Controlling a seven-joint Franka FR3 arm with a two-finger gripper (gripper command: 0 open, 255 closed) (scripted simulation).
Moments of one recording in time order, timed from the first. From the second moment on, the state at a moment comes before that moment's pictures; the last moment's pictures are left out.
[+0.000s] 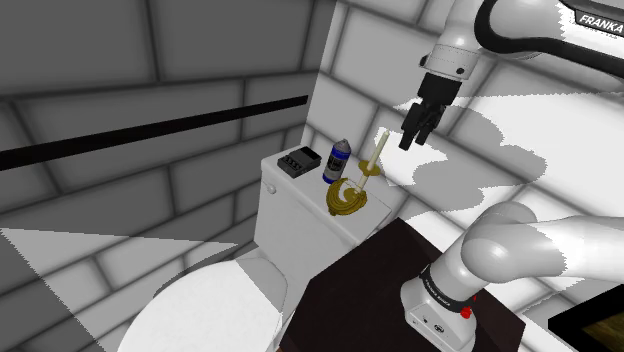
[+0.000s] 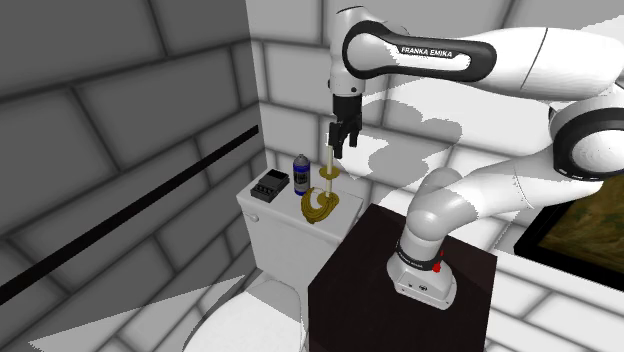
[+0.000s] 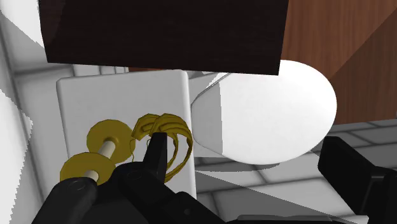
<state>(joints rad) 0.01 -0.83 0.03 -2.41 0.12 1.46 -0.01</state>
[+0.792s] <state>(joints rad) 0.01 -0.68 0.02 -2.63 0.13 1.84 -0.07</state>
